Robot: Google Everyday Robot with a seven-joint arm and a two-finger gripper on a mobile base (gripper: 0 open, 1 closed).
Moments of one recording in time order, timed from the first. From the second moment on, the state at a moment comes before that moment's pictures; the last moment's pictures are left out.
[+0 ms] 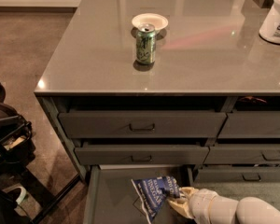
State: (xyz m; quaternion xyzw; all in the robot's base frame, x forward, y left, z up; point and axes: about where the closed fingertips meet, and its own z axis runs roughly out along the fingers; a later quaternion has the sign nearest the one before) arm 0.375 -0.124 0.536 -0.37 0.81 0.22 0.39
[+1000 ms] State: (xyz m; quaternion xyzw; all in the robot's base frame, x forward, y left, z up) arm 0.398 -0.114 0.649 -0.47 0.76 0.13 0.43
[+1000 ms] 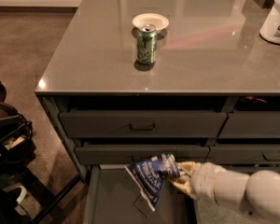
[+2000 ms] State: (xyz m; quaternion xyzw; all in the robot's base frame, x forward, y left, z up) arm 0.376 -0.089 0.843 -0.57 0.67 0.03 0.48
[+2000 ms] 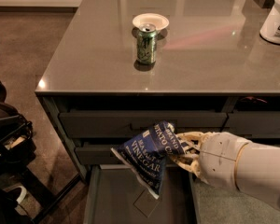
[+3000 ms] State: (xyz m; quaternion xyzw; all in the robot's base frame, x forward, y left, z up) arm 0.487 -0.154 0.890 -0.66 0.60 -0.01 0.45
